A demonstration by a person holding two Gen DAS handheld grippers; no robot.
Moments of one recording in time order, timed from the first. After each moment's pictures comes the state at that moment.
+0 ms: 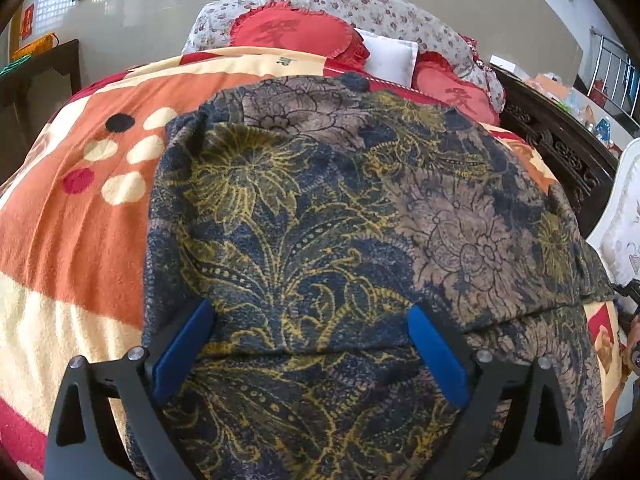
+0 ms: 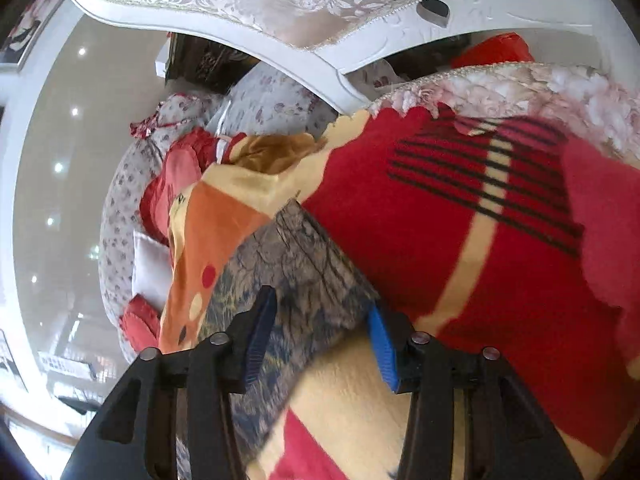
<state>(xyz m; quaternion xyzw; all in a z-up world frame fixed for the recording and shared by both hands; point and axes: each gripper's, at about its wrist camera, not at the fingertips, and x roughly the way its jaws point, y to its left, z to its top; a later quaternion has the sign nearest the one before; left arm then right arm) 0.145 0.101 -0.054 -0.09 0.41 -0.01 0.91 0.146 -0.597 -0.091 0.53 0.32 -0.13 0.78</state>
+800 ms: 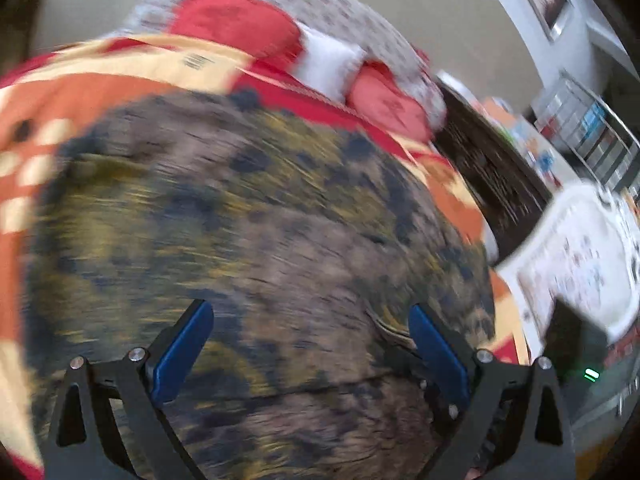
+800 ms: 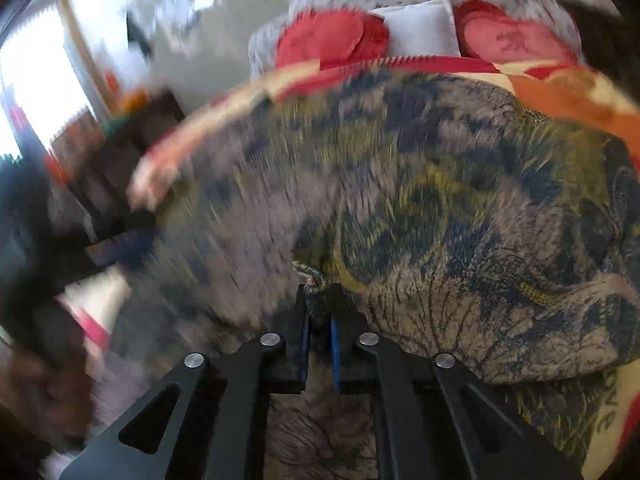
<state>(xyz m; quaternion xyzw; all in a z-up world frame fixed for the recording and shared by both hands) 0.184 0.049 -0.019 -0.18 0.43 -0.16 0.87 0.184 -0.148 -0.051 0.02 0.41 0.23 0.88</state>
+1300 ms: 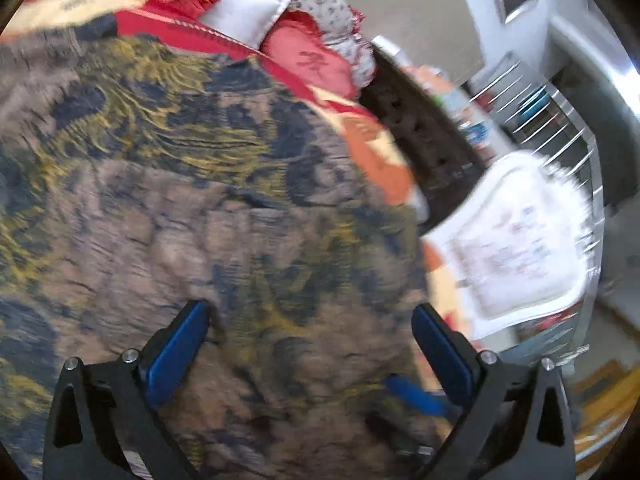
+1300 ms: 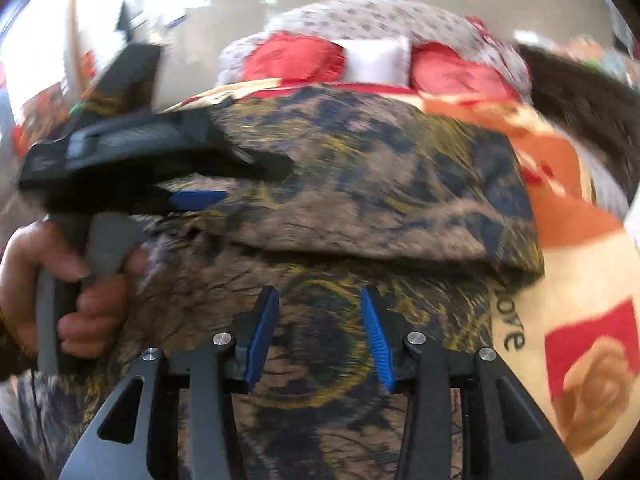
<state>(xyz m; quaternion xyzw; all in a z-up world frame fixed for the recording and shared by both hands) 0.213 -0.015 -0.044 -0.25 0.44 -0.32 0.80 0.119 -0.207 -0.055 0.01 0.38 0.15 0.91</state>
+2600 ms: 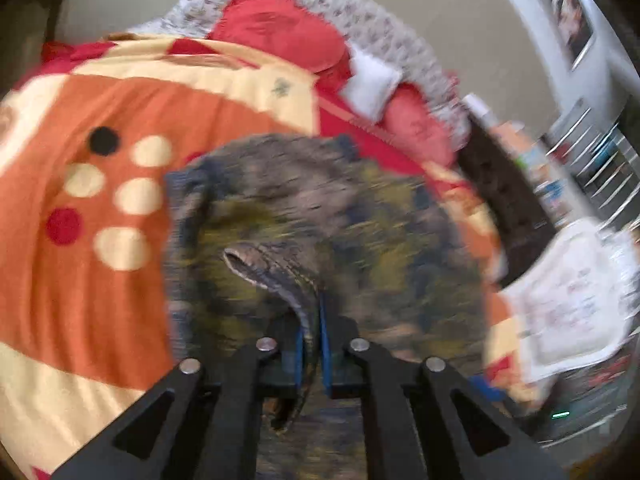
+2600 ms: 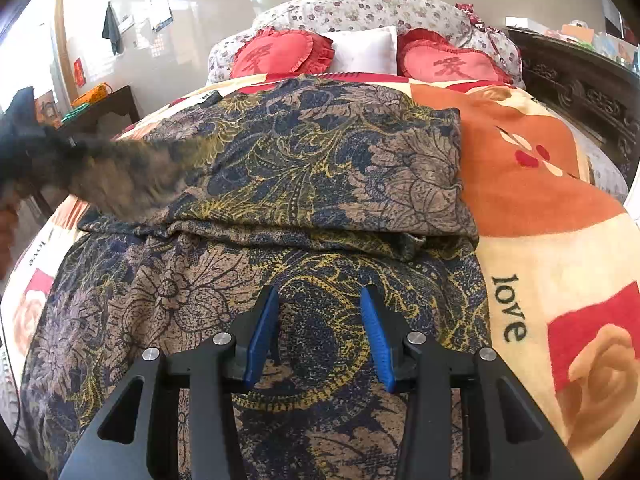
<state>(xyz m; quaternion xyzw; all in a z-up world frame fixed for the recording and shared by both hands) 0.181 0.174 0.001 -0.21 0.44 -0.09 0.87 0.123 -0.202 -0.051 0.00 0.38 0.14 0.91</state>
